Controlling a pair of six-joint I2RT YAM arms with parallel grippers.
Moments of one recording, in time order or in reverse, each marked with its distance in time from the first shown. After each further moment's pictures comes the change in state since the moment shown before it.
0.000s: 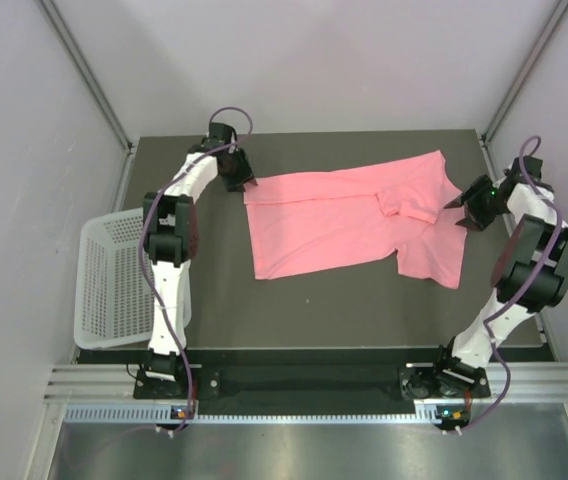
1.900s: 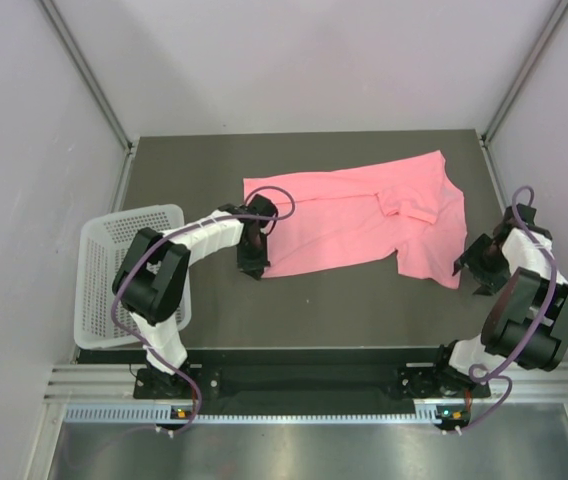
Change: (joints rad) left arm -0.392 -0.638 -0.937 -0.139 -0.256 -0.029; right arm -0.037 -0.453 -0.454 -0.230 0.467 -0.127
